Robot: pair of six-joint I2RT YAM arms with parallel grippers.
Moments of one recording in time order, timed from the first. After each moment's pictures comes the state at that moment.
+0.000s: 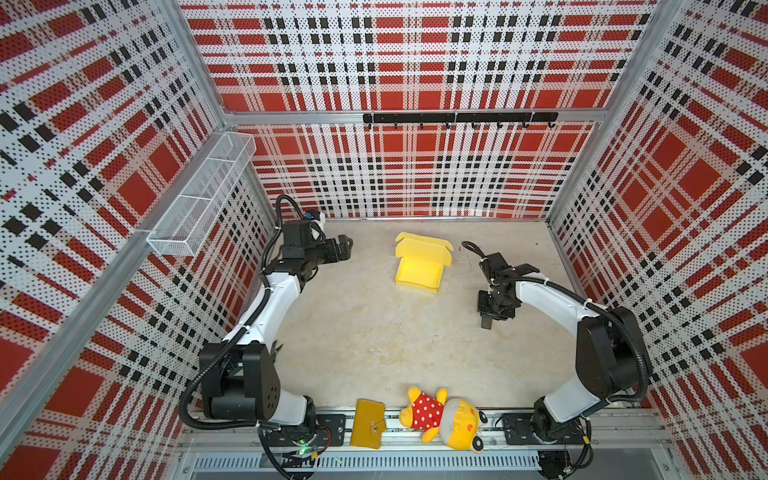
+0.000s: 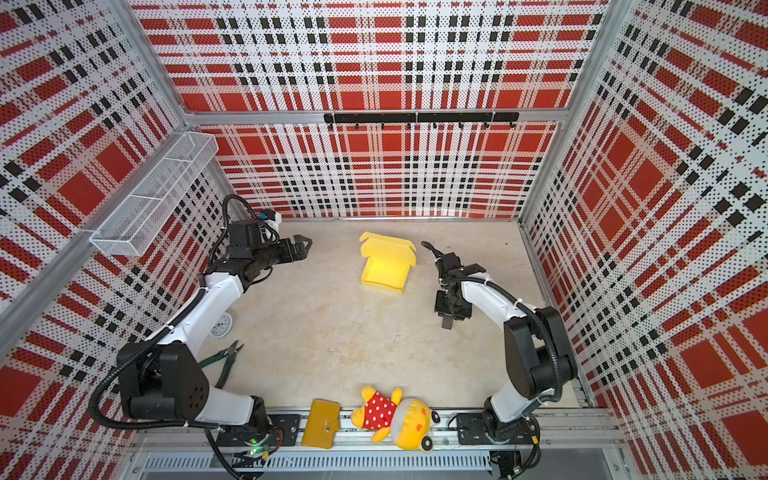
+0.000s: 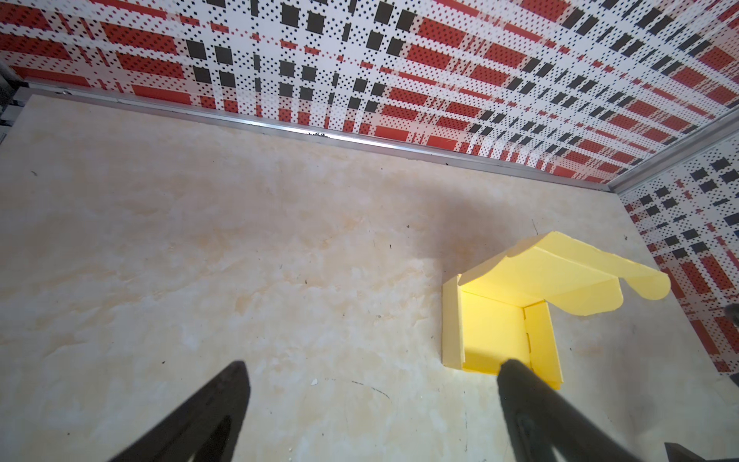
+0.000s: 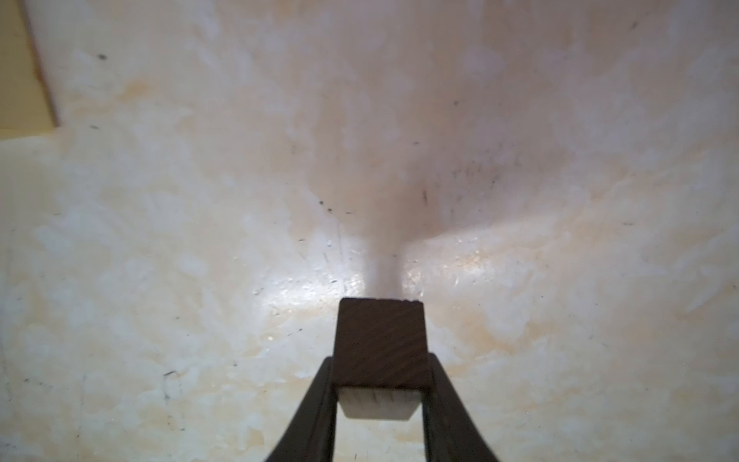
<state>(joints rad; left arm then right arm) -0.02 1.45 1.17 -0.28 0.29 -0.22 0.36 1.60 1.11 -0.90 0.05 0.52</state>
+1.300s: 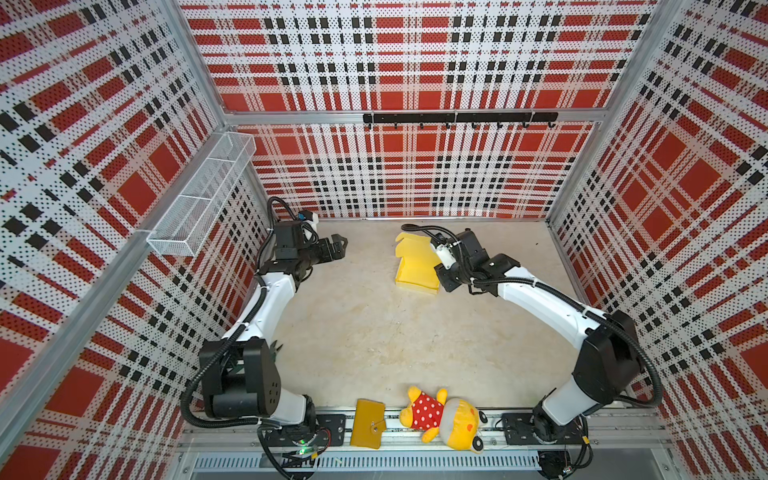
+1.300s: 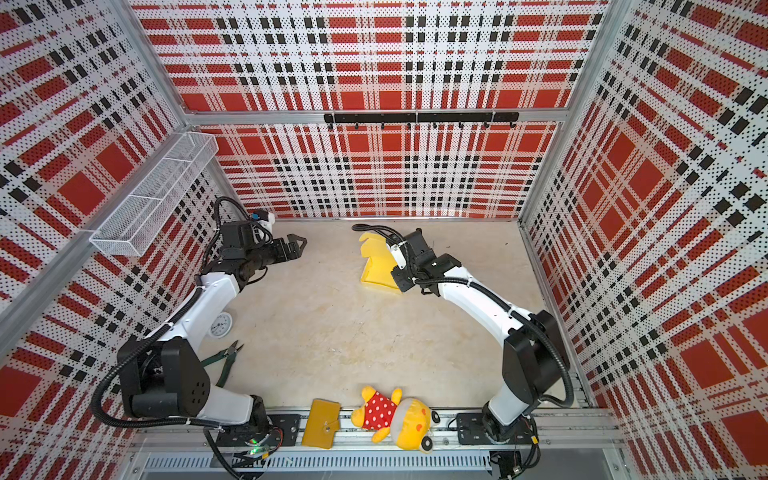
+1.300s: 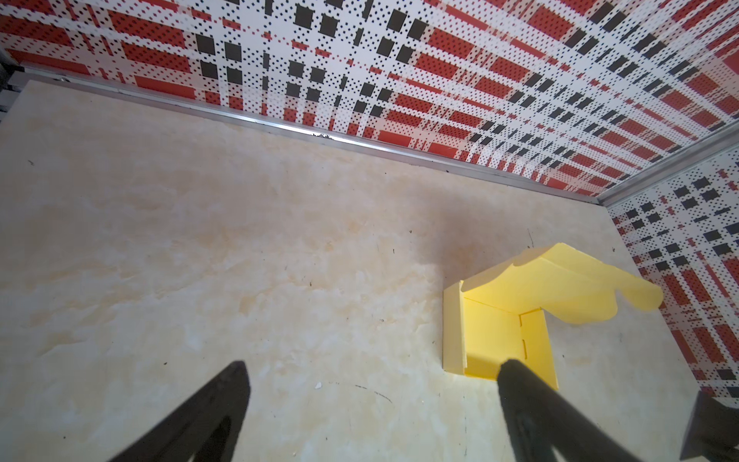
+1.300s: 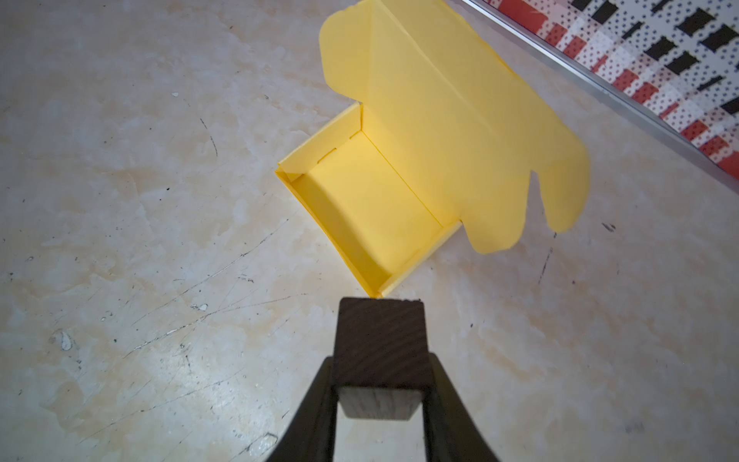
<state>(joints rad) 0.04 1.47 1.16 -0.25 0.36 -0.23 0.61 1.63 1.35 -0.57 0.06 -0.11</state>
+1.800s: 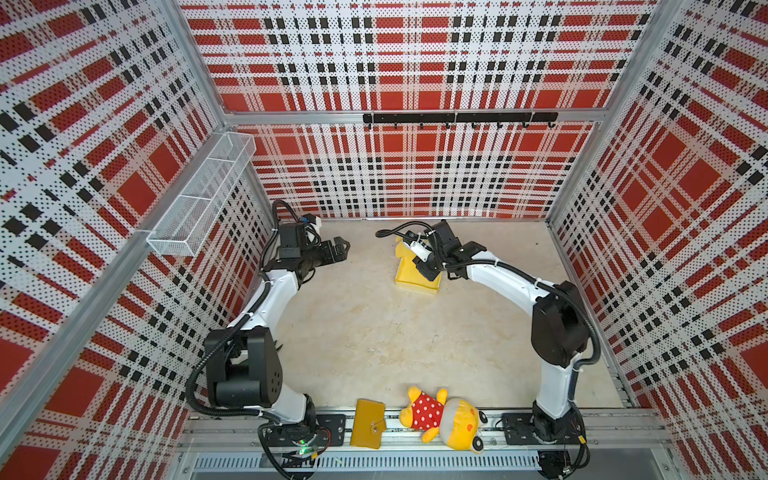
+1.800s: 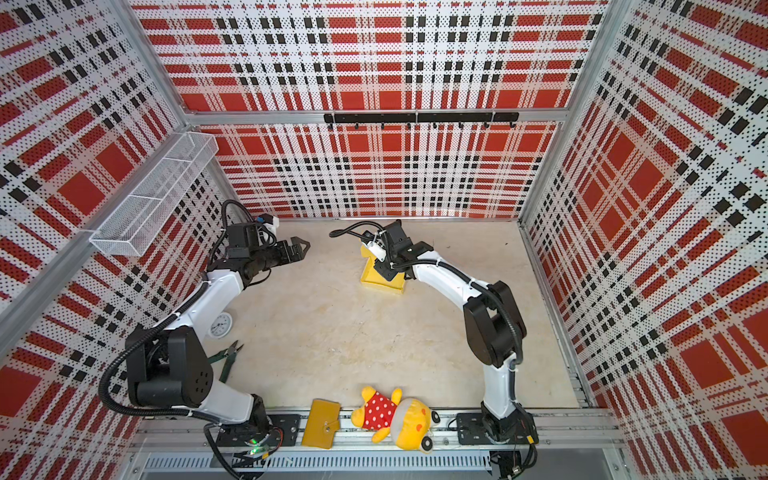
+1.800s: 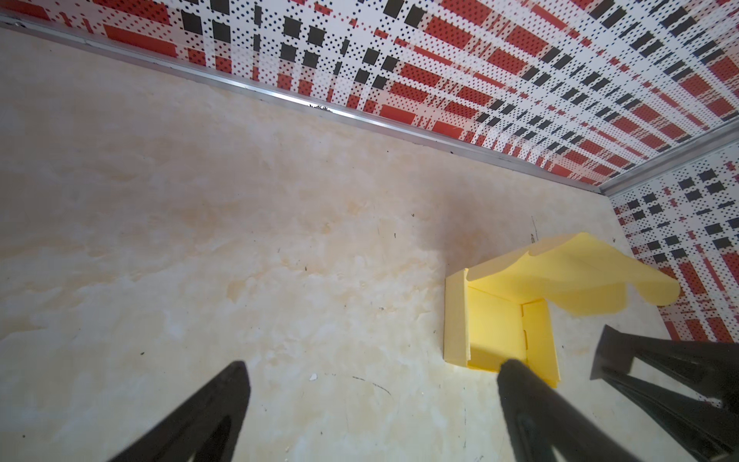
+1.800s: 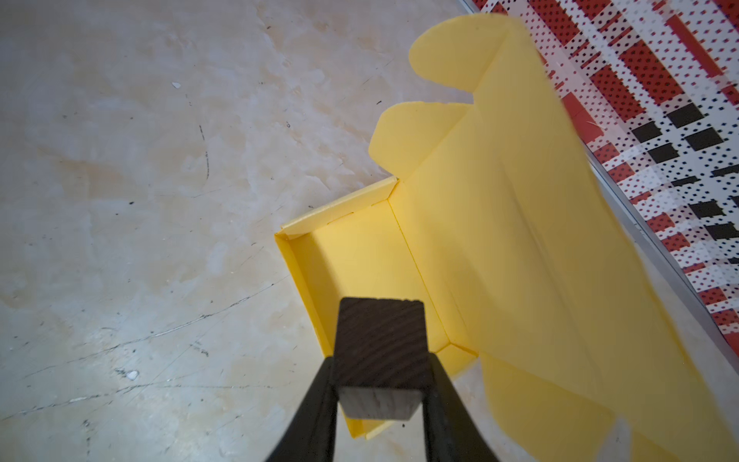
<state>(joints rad) 0.04 1.53 1.16 -0.25 0.39 -0.25 0.62 1.95 1.62 -0.54 0.02 -0.36</state>
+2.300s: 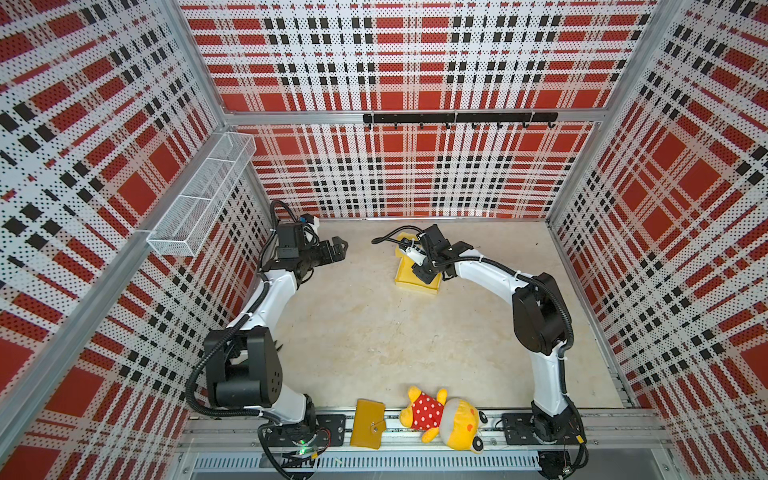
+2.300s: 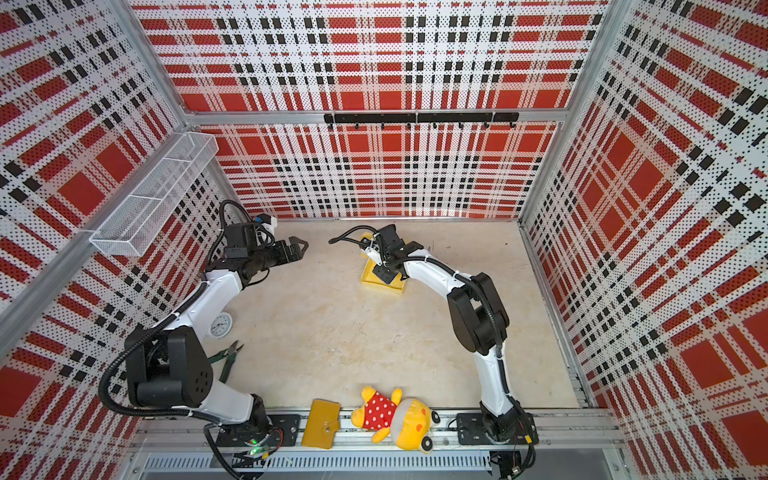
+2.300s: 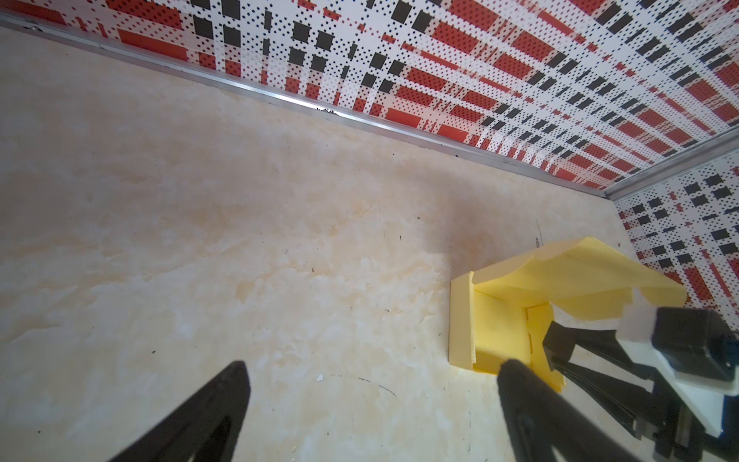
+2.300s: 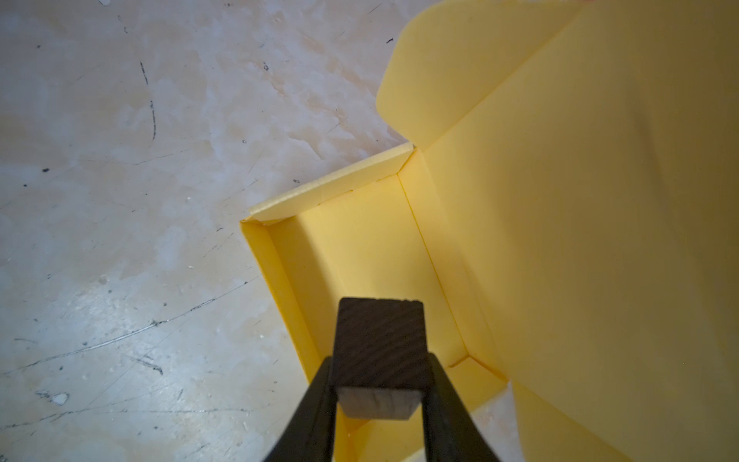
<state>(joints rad) 0.06 1.53 1.16 -0.25 0.38 -0.24 0.62 2.08 1.70 -0.58 0.05 -0.38</state>
